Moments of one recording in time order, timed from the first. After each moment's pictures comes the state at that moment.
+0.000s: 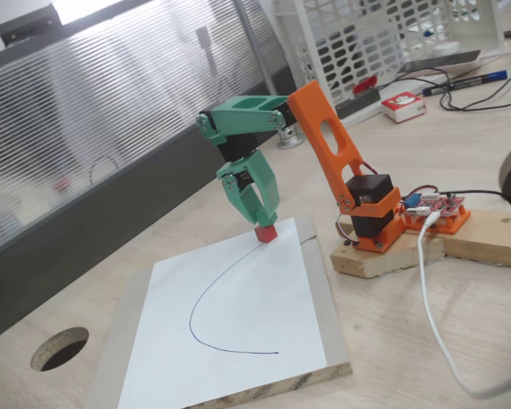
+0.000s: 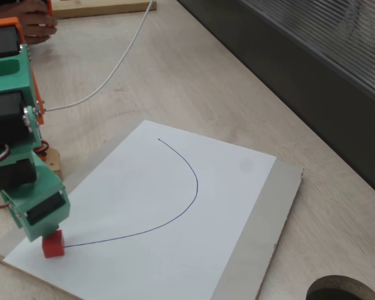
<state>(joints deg) 37.6 72.3 72.0 104.1 72.4</state>
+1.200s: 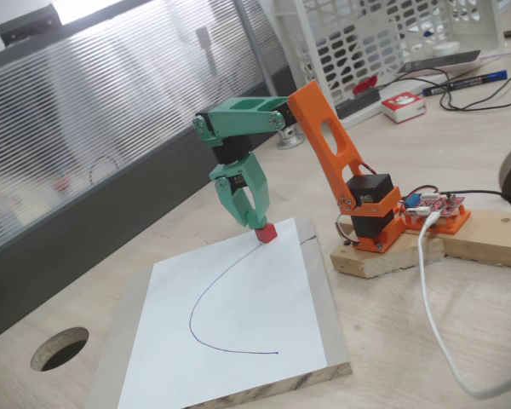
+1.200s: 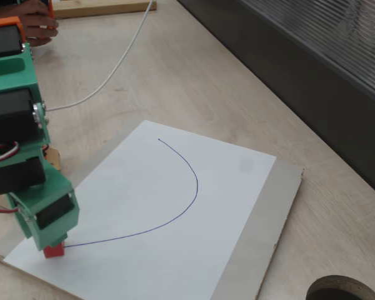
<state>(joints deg) 35.6 72.3 72.0 98.3 72.7</state>
